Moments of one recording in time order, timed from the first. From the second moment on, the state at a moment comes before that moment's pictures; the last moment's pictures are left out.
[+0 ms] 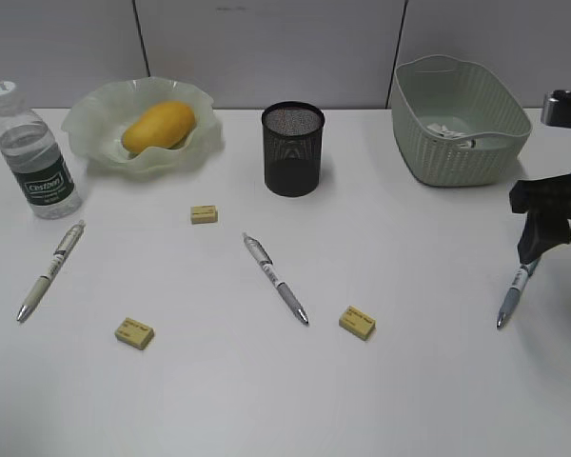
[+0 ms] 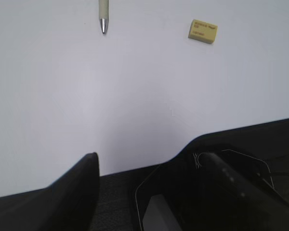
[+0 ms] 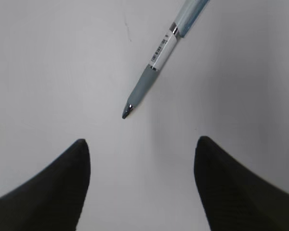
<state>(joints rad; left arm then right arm) -0.18 0.62 -0.54 -0.11 1.05 0.00 0.17 1.56 -0.95 0.01 0.80 0.25</state>
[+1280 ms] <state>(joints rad) -0.18 0.62 -0.54 -0.11 1.05 0.00 0.07 2.05 -1.18 0.01 0.78 0.45</state>
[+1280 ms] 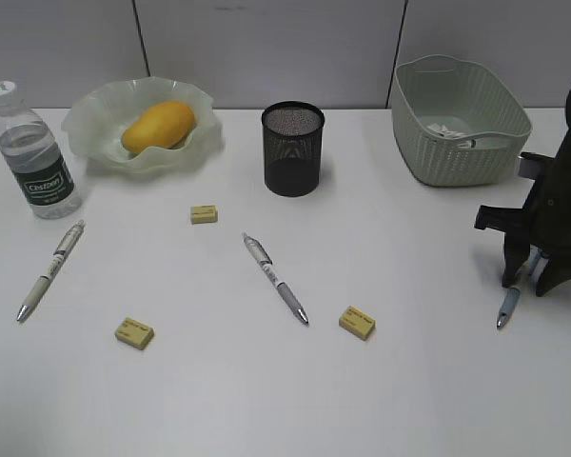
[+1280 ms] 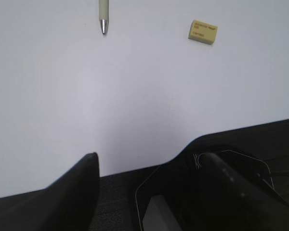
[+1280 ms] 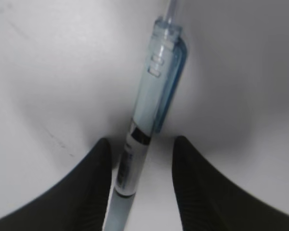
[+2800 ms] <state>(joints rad) -0.18 0.62 -0.54 -0.11 1.05 0.00 0.47 1.89 -1.59 0.40 0.39 -0.05</state>
